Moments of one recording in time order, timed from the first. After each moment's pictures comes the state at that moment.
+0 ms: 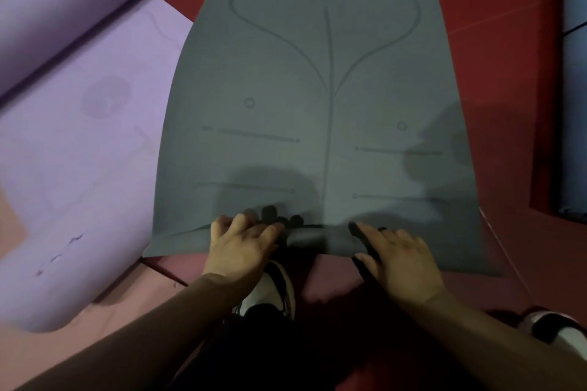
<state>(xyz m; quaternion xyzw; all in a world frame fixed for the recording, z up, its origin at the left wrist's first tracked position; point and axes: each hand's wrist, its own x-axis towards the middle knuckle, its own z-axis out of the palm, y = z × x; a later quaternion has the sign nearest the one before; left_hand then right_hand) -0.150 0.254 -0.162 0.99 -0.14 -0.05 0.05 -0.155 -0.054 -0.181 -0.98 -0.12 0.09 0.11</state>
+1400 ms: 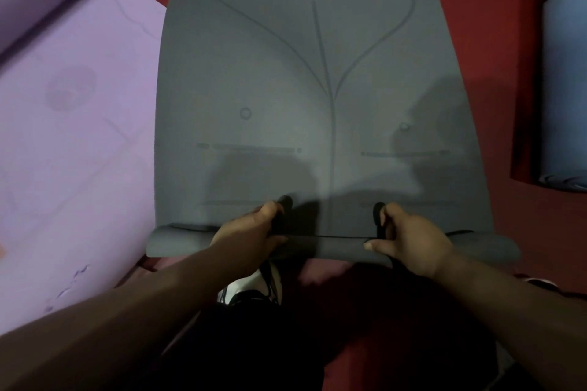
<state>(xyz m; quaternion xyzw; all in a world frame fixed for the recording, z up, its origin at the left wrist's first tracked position) -0.127 0.216 -0.154 0.94 -0.09 -0.27 0.17 -0.137 -0.107 -0.184 -0.92 -0.01 0.29 0.26</state>
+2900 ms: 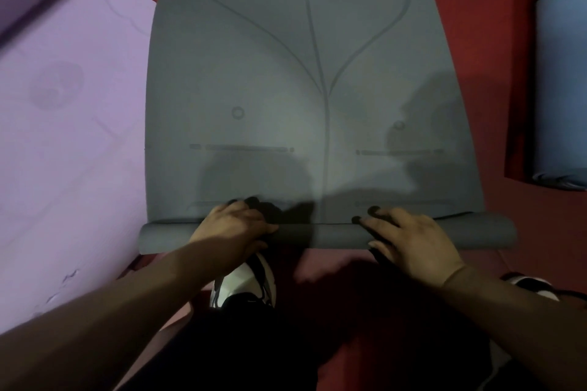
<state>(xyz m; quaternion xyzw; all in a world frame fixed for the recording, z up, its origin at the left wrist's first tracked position) -0.117 0.251 -0.163 0.93 -0.31 -0.20 0.08 -0.156 -0.124 -0.201 -0.96 -0.22 0.08 0.15</state>
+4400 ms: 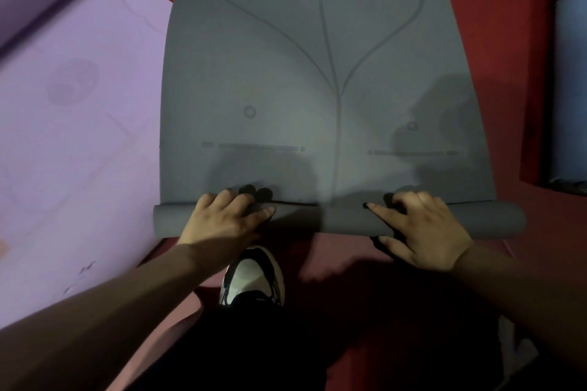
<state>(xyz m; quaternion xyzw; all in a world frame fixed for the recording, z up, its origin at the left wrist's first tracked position) -0.125 0.271 -0.156 0.96 -0.28 -0.09 -0.03 -0.132 -0.128 -0.191 -0.96 -0.24 0.10 0.07</state>
